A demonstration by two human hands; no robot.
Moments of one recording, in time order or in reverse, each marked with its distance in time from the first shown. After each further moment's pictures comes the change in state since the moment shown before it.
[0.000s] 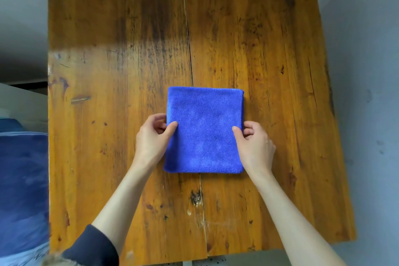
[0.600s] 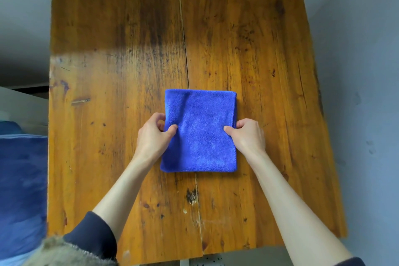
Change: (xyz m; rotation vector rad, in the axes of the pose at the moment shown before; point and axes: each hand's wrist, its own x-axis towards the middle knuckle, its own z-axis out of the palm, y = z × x) left_hand 0.003 0.006 0.003 0.115 -0.086 0.001; right_hand 0.022 -0.017 -0.009 -0.060 -0.212 0.134
